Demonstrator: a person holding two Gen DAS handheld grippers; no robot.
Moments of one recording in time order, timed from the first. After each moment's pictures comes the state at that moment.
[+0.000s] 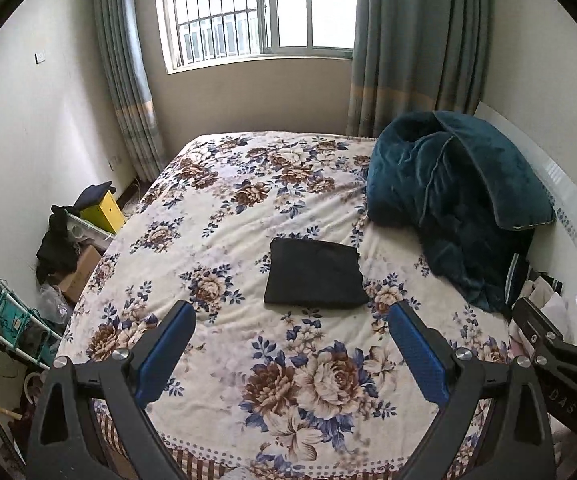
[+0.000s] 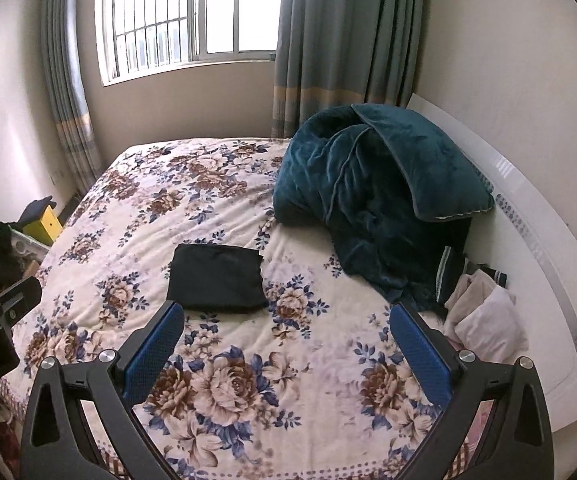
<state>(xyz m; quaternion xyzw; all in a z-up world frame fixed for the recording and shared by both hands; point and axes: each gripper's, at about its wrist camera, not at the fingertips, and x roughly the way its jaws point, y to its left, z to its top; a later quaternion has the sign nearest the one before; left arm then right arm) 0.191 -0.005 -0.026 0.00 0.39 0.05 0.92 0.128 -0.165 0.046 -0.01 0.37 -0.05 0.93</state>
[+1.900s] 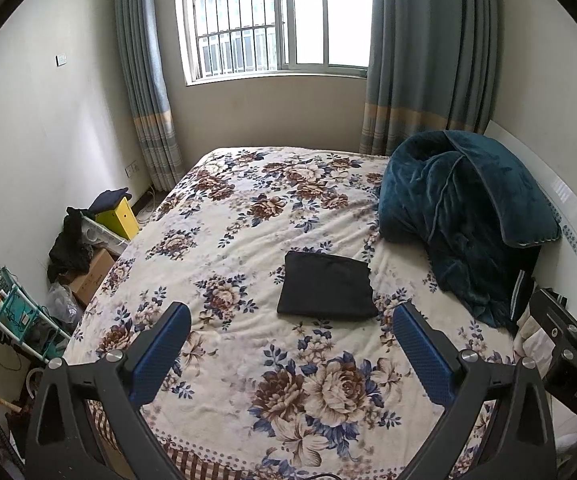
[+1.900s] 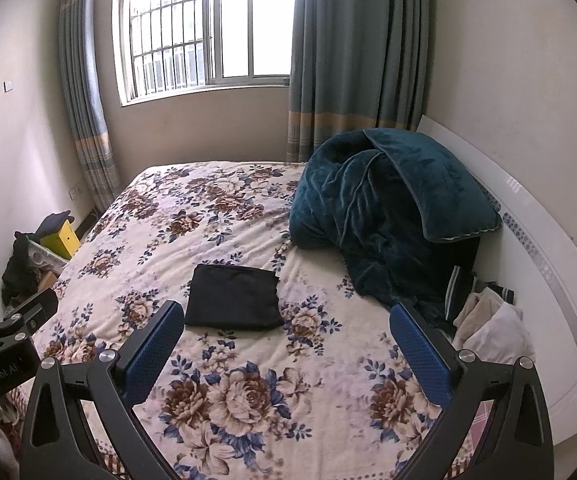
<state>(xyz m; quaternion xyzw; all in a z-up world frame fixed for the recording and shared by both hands) 0.170 0.005 -0.008 0.00 0.36 0.07 0.93 0.103 -0.160 0.075 -0.01 0.34 -0.02 0.94</state>
